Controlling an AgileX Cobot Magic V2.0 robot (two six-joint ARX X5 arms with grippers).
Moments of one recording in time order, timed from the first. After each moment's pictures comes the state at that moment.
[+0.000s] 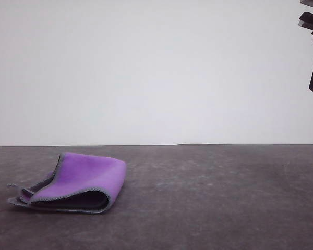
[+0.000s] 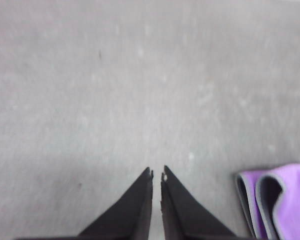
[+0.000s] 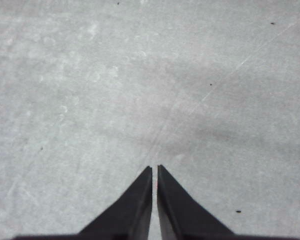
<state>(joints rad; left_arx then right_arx) 0.05 0.49 0.47 -0.35 0.12 -0.03 0.02 1.20 0.97 -0.62 -0.29 -0.05</state>
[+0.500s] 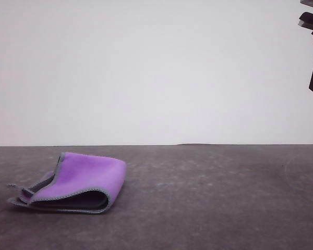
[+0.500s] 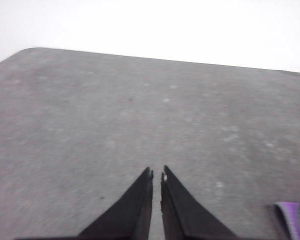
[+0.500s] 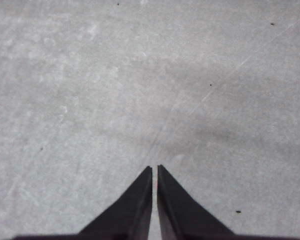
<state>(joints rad) 0.05 0.02 0.11 -0.25 -0.01 -0.09 0.02 1.20 0.97 -0.62 -0.29 -0.05</state>
